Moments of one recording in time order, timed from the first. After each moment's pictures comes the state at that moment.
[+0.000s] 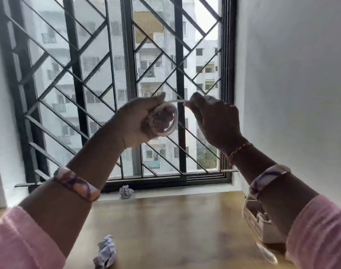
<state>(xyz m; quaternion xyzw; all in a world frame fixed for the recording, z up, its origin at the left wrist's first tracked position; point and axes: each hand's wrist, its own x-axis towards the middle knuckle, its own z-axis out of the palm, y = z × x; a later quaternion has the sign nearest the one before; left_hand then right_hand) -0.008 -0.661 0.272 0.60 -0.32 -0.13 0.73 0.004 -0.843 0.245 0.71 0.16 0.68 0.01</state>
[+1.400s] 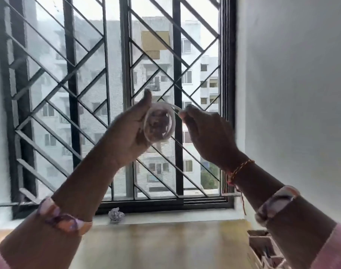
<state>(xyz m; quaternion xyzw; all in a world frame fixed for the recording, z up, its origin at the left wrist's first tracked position) 0.020 -0.700 0.284 0.56 -0.39 0.03 0.74 0.013 -0.862 0.269 0.78 0.20 0.58 -0.11</state>
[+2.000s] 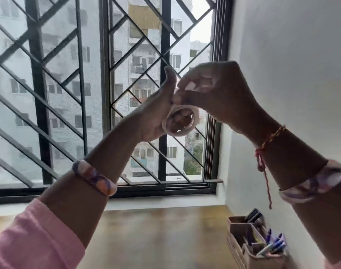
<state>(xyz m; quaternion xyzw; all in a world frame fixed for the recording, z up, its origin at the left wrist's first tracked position) 0.091 -0.774 0.270 0.63 -0.46 -0.03 0.63 0.023 -0.902 0.288 0.76 0.34 0.48 -0.28</state>
